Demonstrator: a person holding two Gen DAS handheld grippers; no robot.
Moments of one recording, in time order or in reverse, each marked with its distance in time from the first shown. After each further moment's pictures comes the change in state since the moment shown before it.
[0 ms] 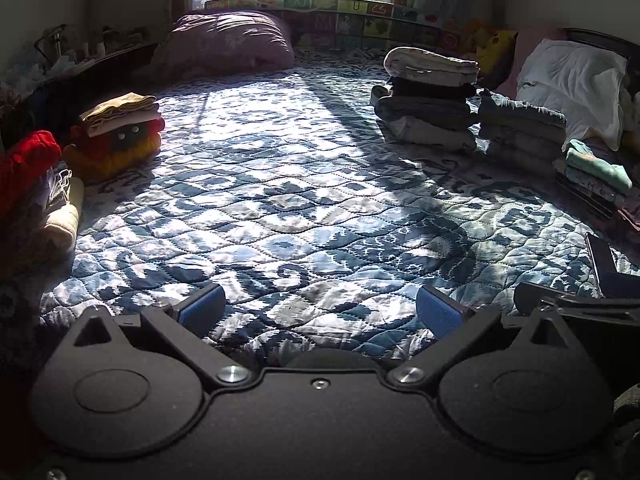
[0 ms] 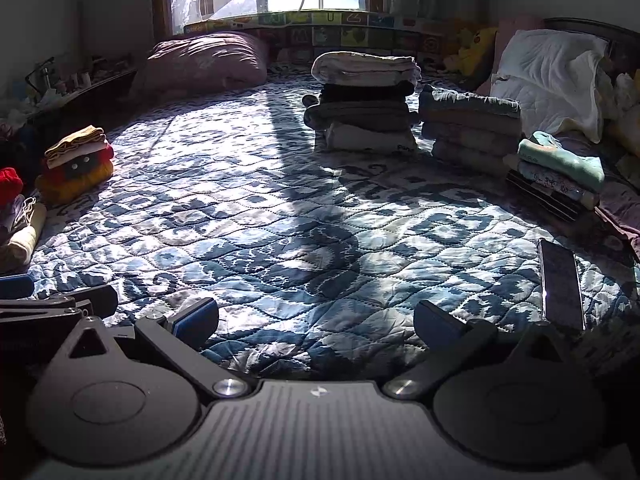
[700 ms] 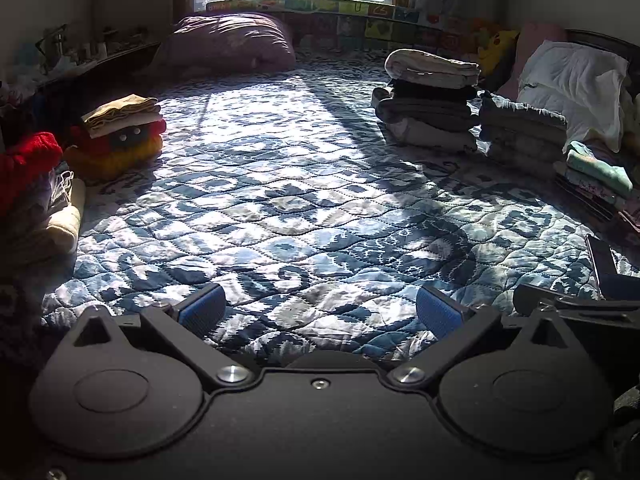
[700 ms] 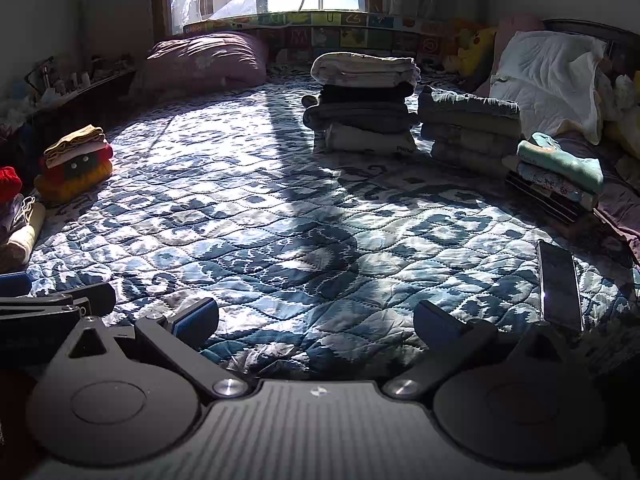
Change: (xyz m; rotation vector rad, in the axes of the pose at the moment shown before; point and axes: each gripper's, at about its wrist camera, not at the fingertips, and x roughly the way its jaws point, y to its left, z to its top) left arm -0.002 0.000 0.003 -0.001 -0.004 0.001; right arm 0.000 0.000 0.000 -0.002 -0.002 -0.002
